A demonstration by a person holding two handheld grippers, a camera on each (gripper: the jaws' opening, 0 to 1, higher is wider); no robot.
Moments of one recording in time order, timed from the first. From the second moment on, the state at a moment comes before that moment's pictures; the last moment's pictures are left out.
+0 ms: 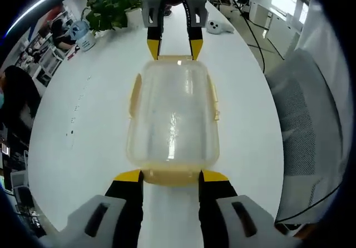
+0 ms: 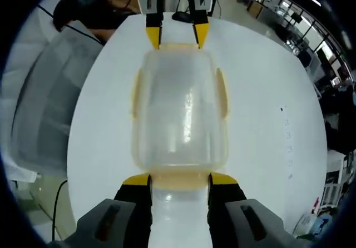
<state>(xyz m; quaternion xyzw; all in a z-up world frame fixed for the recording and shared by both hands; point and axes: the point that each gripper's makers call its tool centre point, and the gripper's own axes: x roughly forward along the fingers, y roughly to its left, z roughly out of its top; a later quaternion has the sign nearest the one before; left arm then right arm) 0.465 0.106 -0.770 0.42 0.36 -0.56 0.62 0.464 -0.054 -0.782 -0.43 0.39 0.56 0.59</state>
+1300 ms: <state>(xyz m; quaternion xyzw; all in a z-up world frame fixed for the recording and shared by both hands) 0.466 0.053 -0.773 0.39 0.36 -0.56 0.63 0.470 -0.108 -0.783 -0.43 0.39 0.56 0.58</state>
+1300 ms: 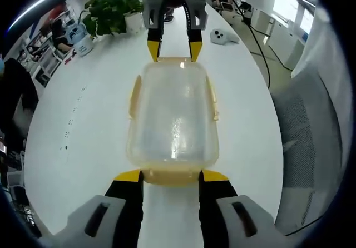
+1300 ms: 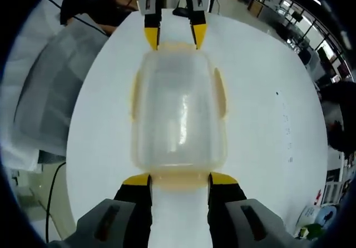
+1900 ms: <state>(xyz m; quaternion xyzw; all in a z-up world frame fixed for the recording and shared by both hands) 0.469 0.035 -0.776 0.40 0.36 -0.57 0.63 0.470 -0.126 -0.790 -0.43 0.39 0.56 0.58</state>
